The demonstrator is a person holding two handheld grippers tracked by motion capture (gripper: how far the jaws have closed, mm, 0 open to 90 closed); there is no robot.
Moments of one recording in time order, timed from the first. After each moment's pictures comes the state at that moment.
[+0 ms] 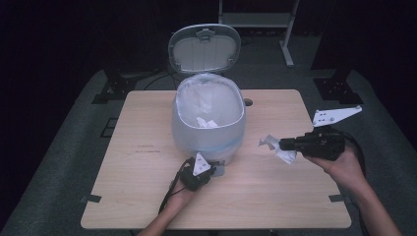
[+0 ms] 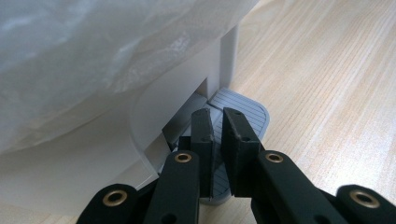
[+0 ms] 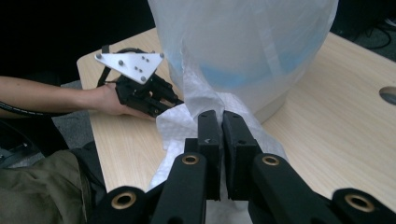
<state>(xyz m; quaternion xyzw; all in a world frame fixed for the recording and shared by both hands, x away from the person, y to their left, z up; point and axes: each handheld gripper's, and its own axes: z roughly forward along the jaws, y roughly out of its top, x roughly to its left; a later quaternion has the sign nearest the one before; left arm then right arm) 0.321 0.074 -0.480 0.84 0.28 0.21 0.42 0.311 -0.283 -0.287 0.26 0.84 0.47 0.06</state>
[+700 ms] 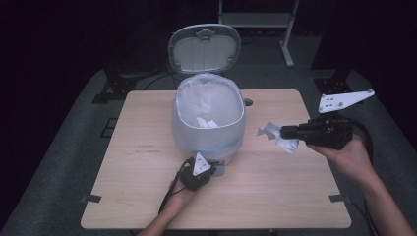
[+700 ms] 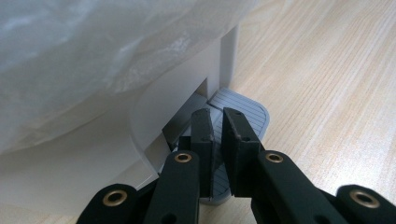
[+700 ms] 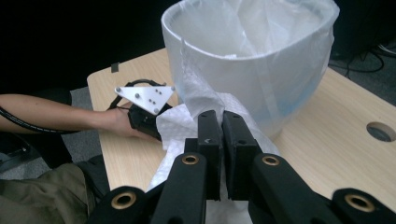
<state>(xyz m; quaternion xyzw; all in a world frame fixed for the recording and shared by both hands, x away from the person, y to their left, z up) 0.321 0.074 -0.480 0.84 0.28 0.21 0.42 0.308 -0.274 -0.240 0.24 0.84 0.49 0.08</state>
